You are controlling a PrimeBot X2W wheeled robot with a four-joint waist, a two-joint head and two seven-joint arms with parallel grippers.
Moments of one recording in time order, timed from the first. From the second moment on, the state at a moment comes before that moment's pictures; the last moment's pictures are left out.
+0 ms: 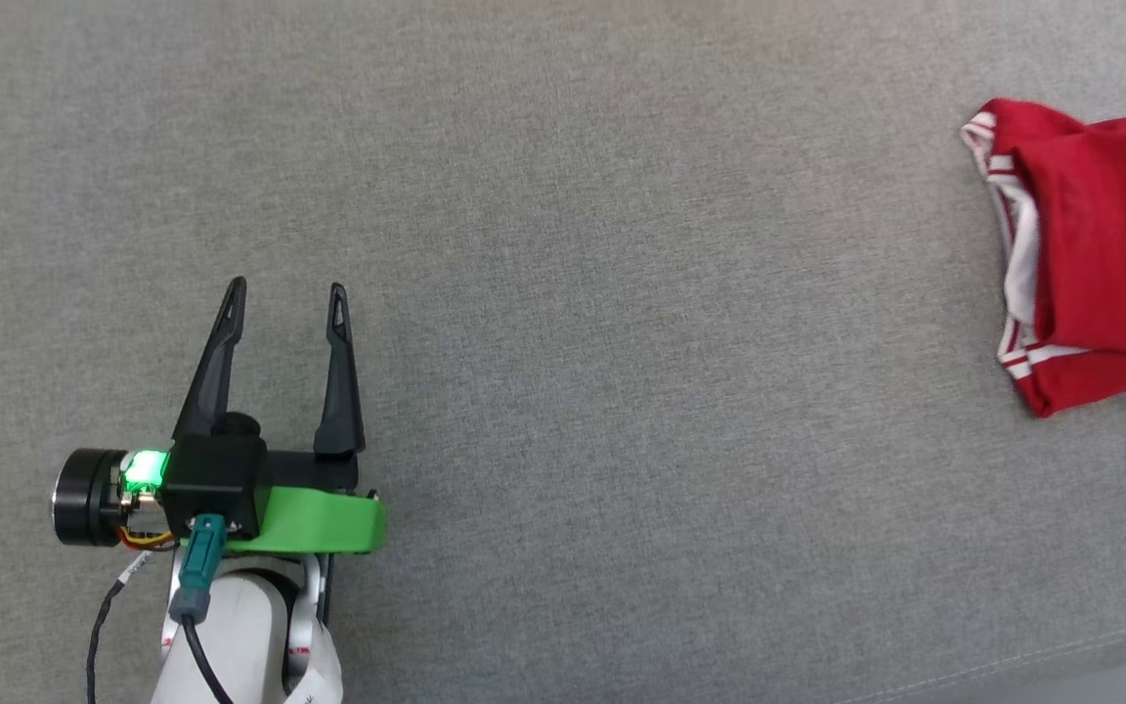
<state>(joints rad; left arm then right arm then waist) -0.16 0.13 -0.09 -0.06 0.00 0.05 -0.26 -0.67 -0.90 0.36 0.44 0.69 0.13 0.41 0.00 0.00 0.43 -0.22</state>
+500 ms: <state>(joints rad) -0.20 0.14 -0.11 -0.08 0.01 0.06 -0.26 -0.87 -0.81 0.30 0.85 0.55 0.13 0.24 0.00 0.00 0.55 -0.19</state>
